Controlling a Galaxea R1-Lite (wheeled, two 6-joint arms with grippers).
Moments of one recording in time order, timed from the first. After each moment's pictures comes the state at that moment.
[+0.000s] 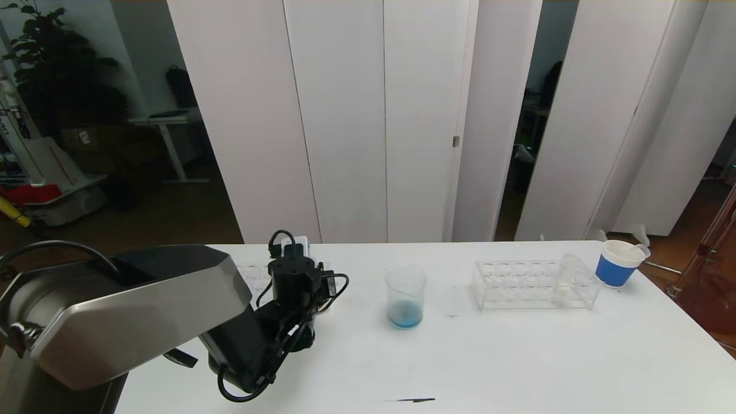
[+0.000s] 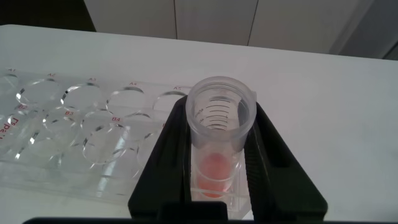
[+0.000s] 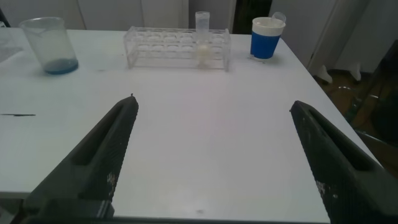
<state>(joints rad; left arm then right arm) -0.42 2.33 -0.85 -1.26 0.56 -0.16 0.00 0.00 -0.02 0.05 -0.01 0.00</state>
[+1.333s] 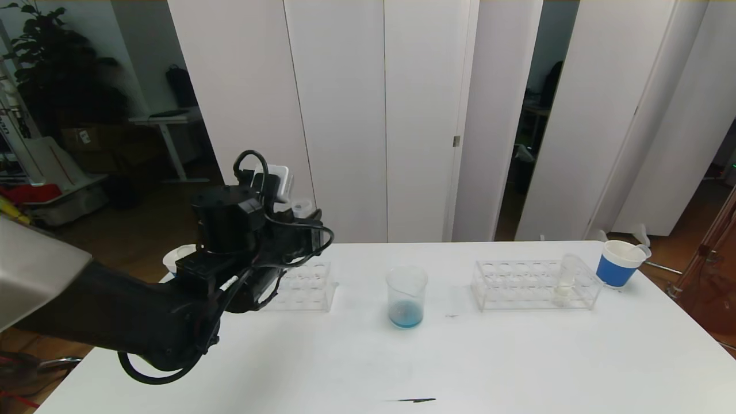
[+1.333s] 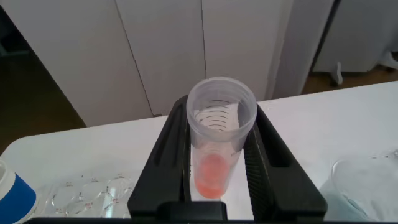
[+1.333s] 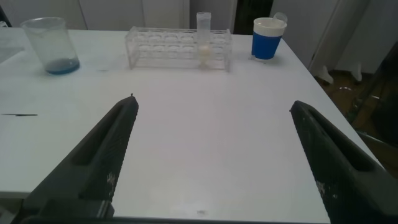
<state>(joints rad) -0.43 1.91 -0.84 -1.01 0.28 0.05 0.00 0.00 -0.02 0.05 -0.01 0.00</state>
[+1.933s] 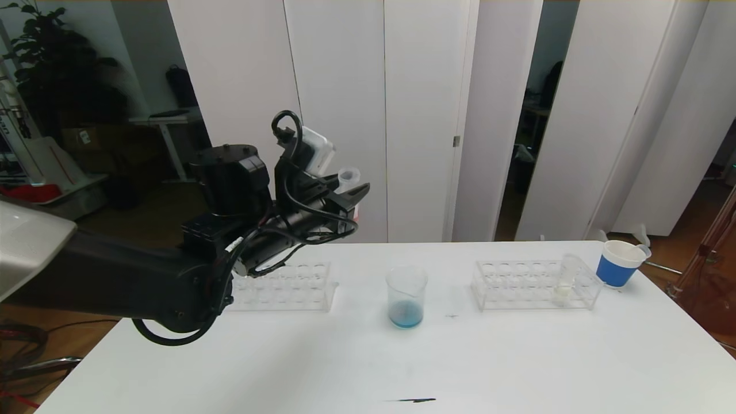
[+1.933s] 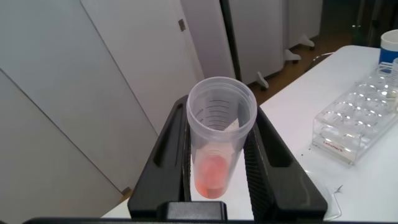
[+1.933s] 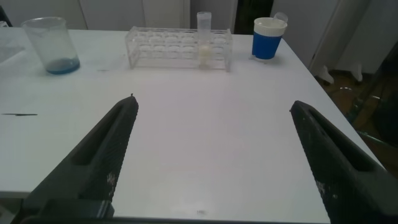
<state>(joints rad) -0.45 1.92 -1.03 -0.95 -0.15 0.27 0.00 0.00 -0.02 0.05 -0.01 0.00</state>
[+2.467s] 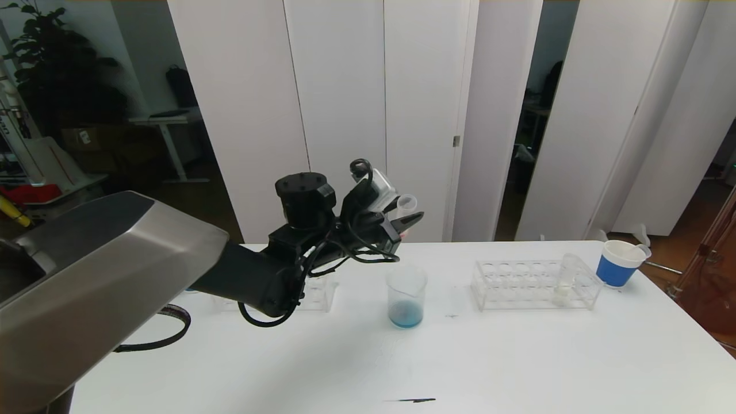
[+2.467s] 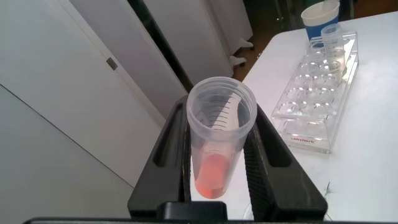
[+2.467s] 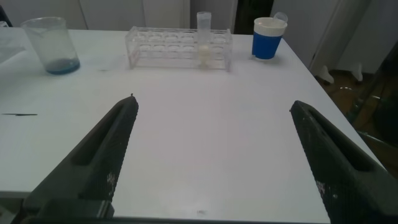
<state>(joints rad) -0.49 2.20 -1.26 -1.00 -0.44 0.44 0.00 0.00 -0.02 0.05 -0.01 0.00</state>
